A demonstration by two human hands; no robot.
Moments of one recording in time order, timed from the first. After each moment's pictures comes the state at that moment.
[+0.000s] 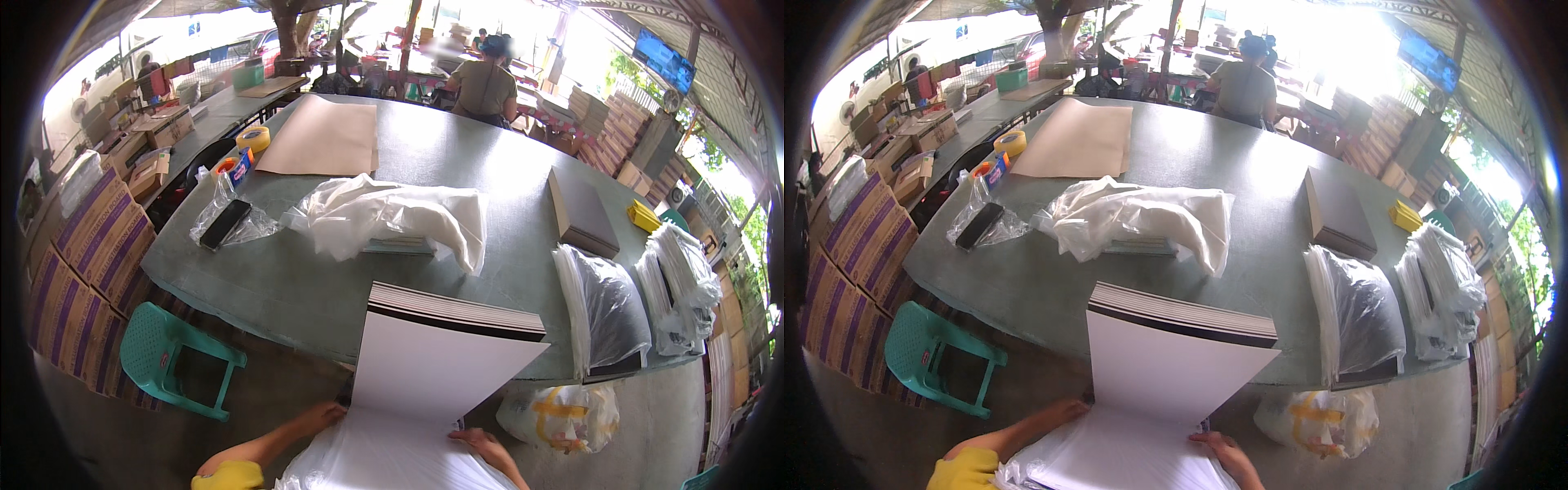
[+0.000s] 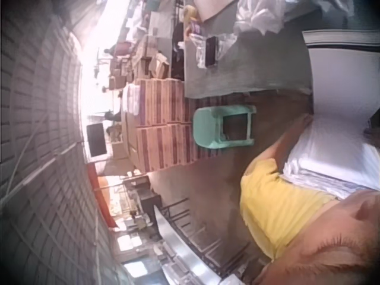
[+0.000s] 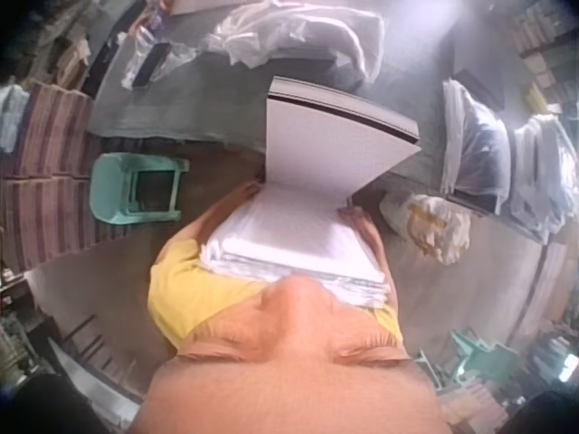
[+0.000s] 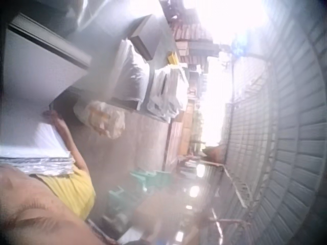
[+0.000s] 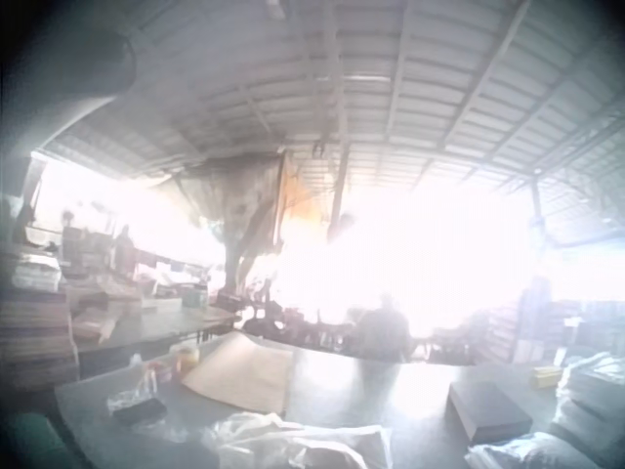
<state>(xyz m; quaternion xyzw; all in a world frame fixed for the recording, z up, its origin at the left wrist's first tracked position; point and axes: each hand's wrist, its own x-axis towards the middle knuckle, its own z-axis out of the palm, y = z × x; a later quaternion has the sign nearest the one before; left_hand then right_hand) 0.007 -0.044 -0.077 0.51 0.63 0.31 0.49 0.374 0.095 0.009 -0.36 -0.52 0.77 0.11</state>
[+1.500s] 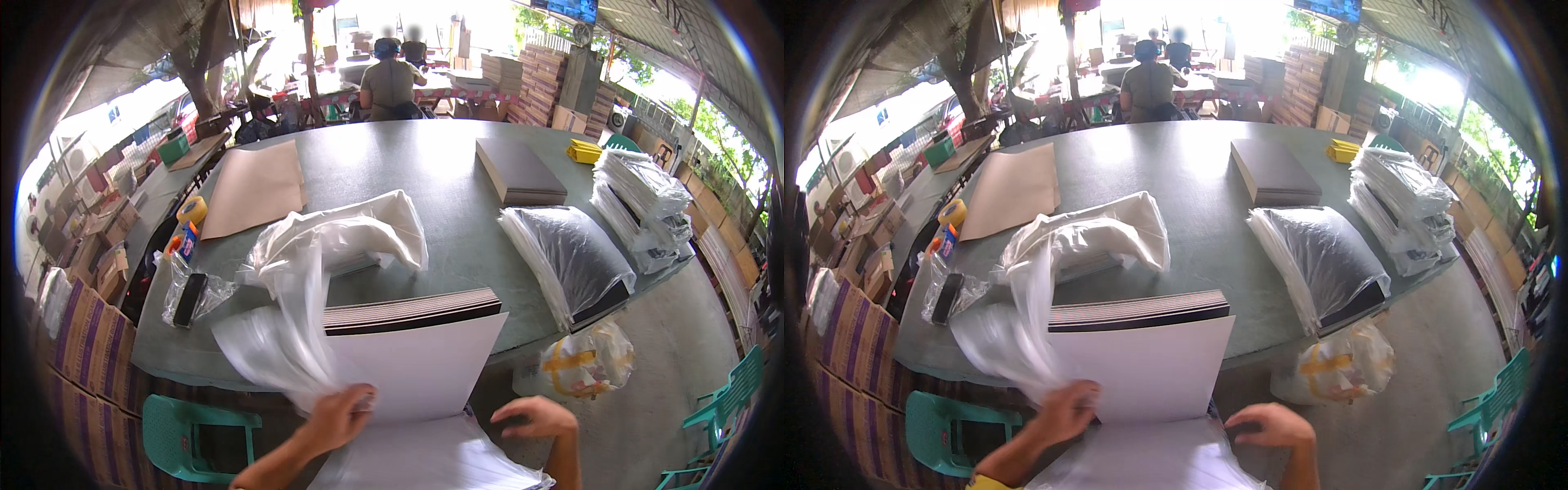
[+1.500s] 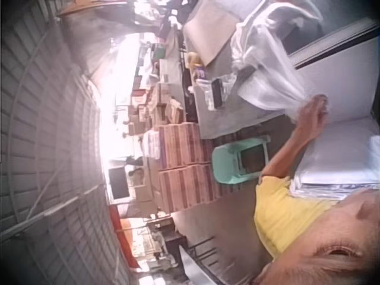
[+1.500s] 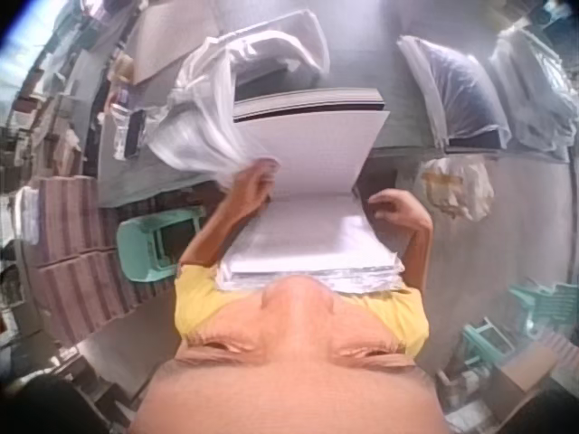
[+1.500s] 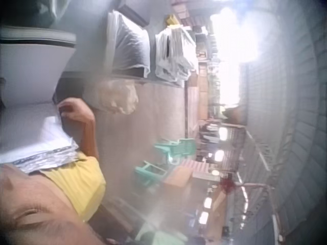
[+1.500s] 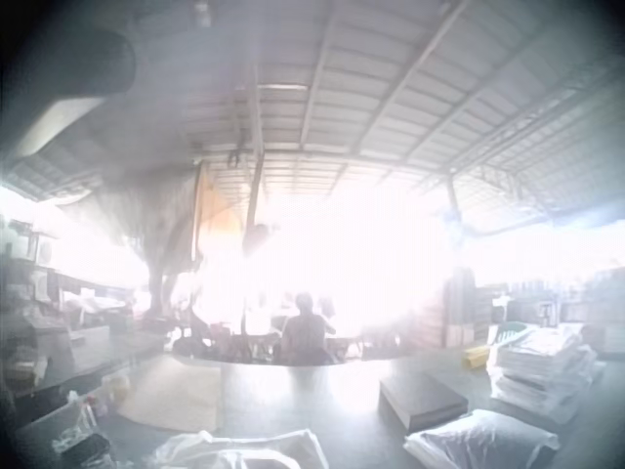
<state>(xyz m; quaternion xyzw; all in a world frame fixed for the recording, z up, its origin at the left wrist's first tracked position) 0.051 0.043 0.142 0.73 0.54 0.36 0.21 0.395 0.111 0.133 -0.32 -0.82 0.48 0.05</state>
